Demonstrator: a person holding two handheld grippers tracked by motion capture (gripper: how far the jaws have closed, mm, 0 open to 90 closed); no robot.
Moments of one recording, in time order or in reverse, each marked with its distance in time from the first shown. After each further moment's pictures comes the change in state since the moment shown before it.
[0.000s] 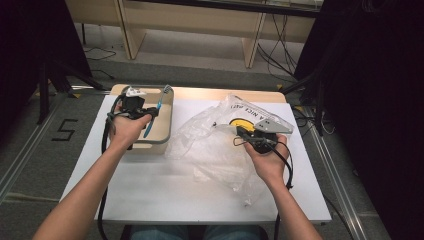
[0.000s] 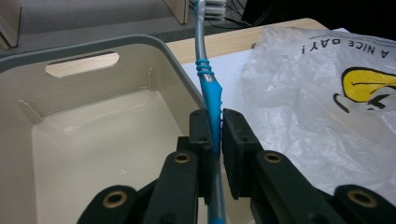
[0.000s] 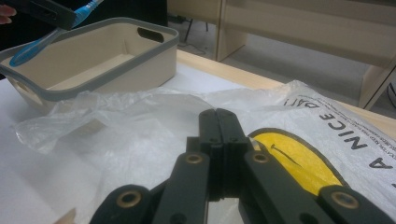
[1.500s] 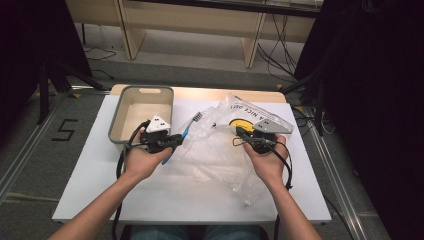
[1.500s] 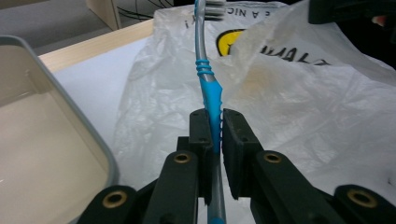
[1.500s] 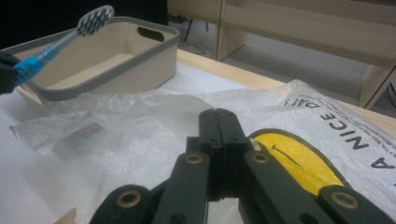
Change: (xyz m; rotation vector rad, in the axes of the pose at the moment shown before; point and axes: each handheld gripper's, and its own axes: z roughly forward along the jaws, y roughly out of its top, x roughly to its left) left arm -0.089 -0.044 -0.027 0.002 -0.221 0.200; right arm 0.001 -0.001 0.001 0.002 0.000 0.001
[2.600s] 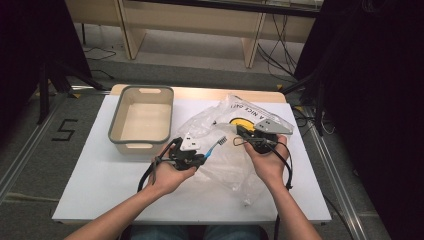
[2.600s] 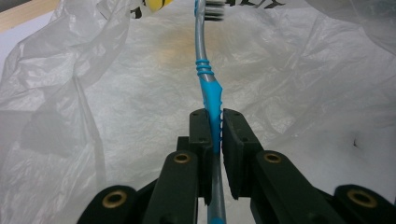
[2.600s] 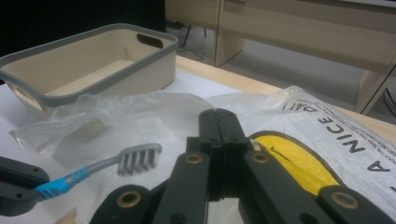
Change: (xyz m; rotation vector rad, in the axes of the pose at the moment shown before) left arm -0.052 -0.013 0.047 0.125 -0.086 0.091; right arm 0.000 0.001 -0.002 -0.023 -0.006 -0.002
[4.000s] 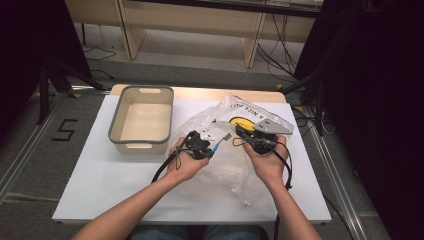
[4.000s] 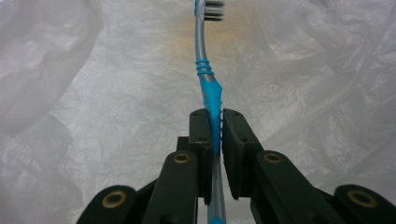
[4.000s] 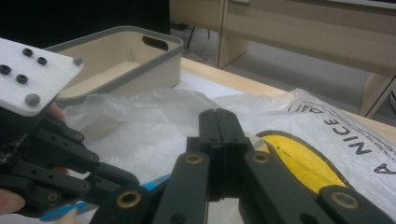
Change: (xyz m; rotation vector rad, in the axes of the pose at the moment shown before) left arm 0.011 0.018 0.060 0.105 0.061 -0.021; right arm 0.003 0.002 -0.002 -0.007 0.016 -0.005
